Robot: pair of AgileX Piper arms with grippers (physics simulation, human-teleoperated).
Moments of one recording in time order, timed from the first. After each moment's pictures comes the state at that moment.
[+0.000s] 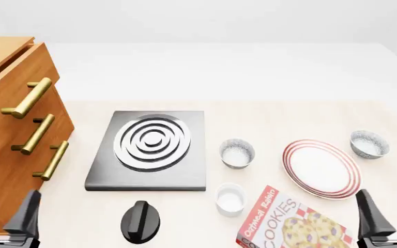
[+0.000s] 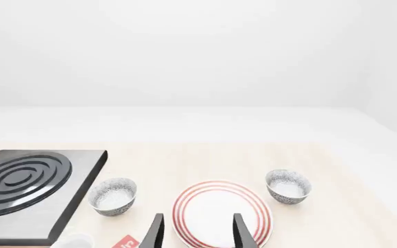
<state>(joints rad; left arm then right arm) 0.00 0.00 0.00 0.00 0.00 0.00 0.00 0.00 0.00 0.00</state>
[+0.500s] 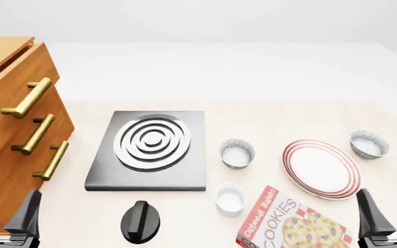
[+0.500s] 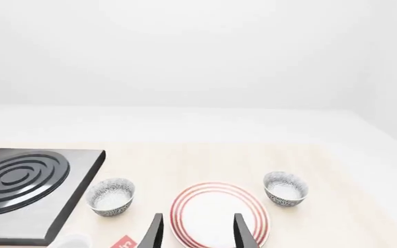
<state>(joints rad) 0.00 0.01 0.00 0.00 0.00 0.00 0.00 -0.01 0.00 -0.02</state>
